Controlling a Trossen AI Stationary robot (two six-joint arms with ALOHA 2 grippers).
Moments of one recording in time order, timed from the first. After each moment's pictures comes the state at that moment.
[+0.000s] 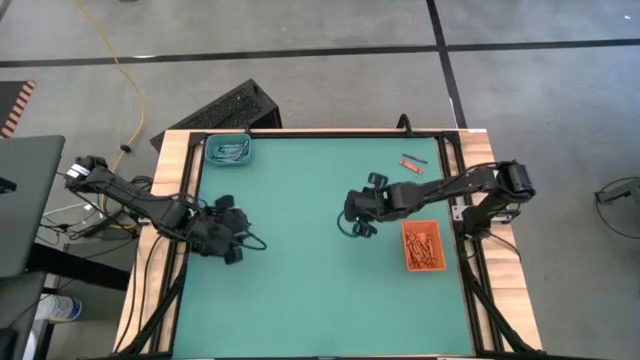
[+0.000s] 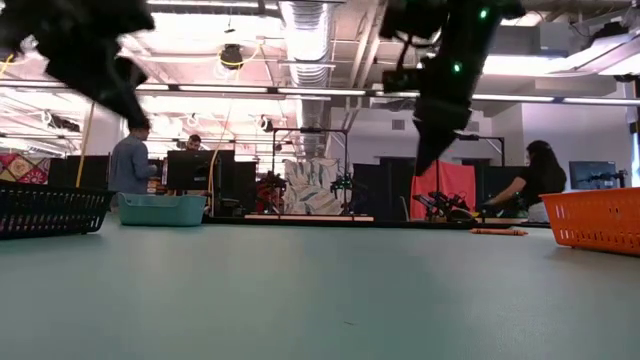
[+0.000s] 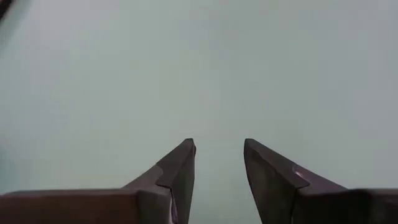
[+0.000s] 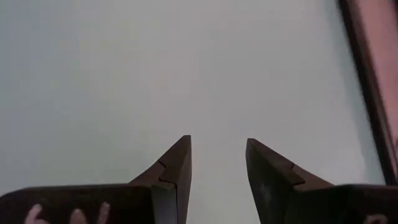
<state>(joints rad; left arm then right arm) -0.40 0.94 0.64 -0.63 -0.45 -0.44 0.04 1.63 1.15 -0.75 0.48 0.24</state>
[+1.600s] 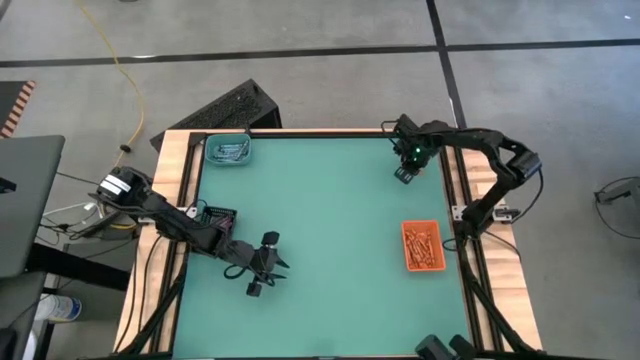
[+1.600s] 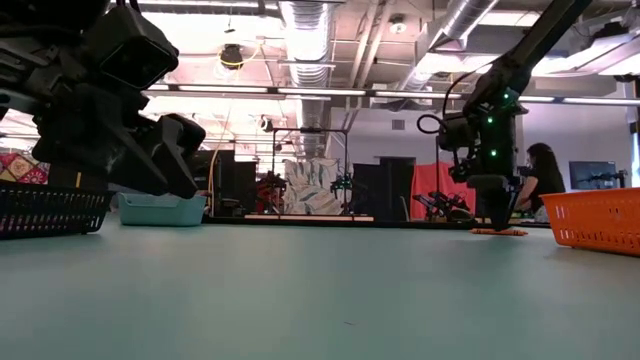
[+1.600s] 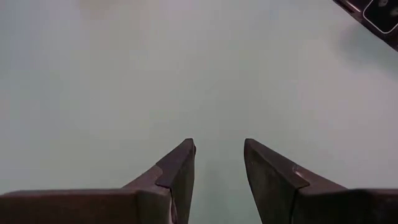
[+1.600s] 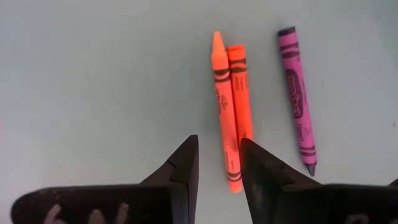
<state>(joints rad) -0.42 1.49 0.40 0.60 -0.14 -0.09 -0.90 1.62 0.91 -0.75 0.10 -0.17</state>
